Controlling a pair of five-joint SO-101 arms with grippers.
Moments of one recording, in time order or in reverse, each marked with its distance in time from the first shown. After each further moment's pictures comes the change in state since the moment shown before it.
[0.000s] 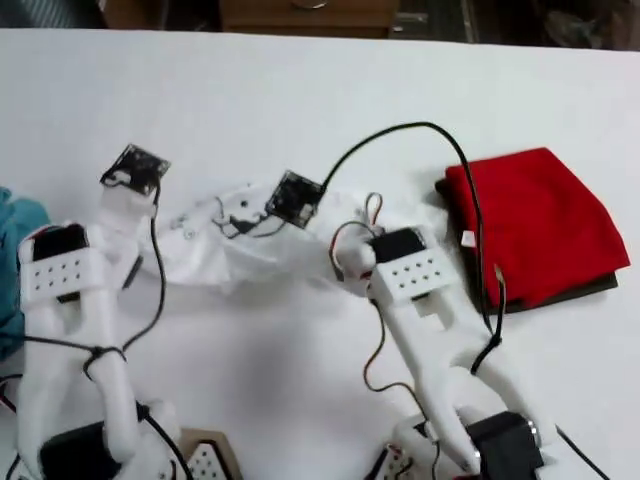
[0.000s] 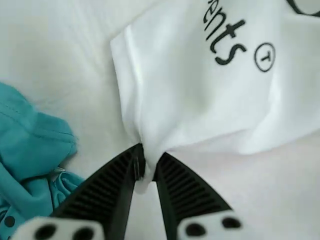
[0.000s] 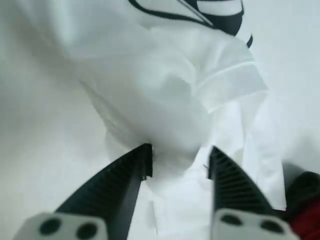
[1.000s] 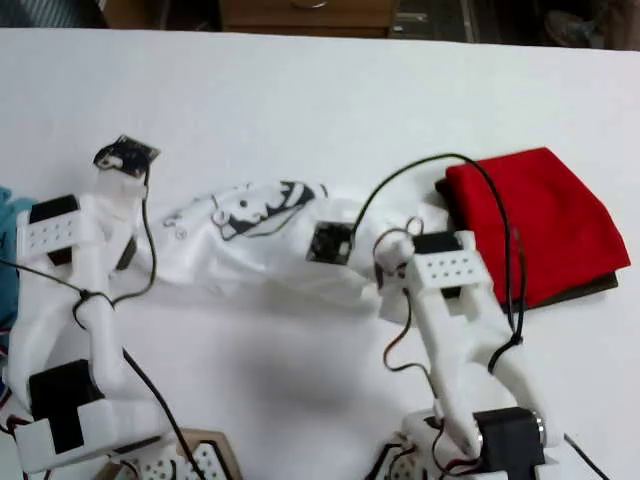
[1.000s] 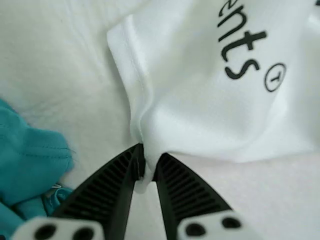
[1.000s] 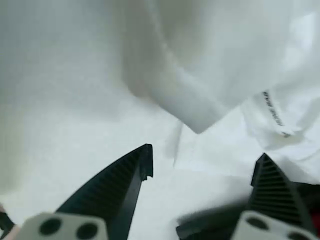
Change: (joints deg) left arm -1.2 16.7 -10.5 -0.3 0.1; right arm 11.7 0.8 4.6 10.9 28.0
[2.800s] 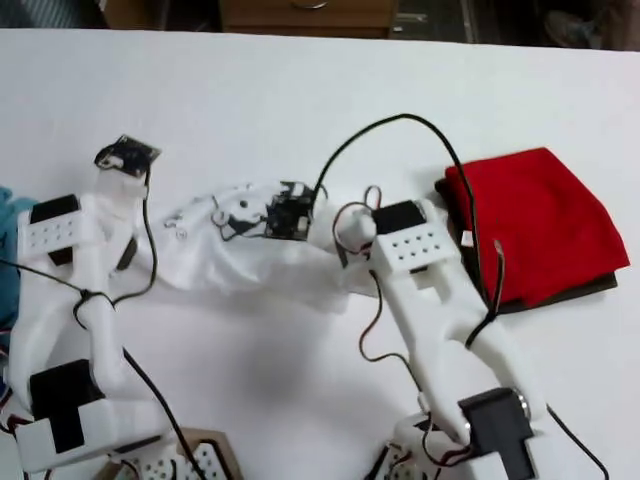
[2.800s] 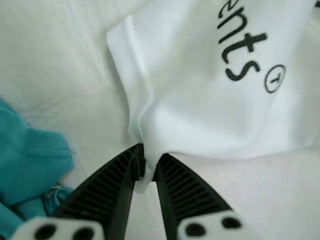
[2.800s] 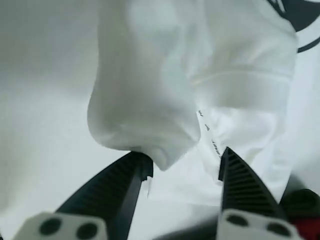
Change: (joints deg) left arm 0.1 0.0 0.0 0.0 0.0; right arm -11.3 4.9 -13.9 5.5 -8.8
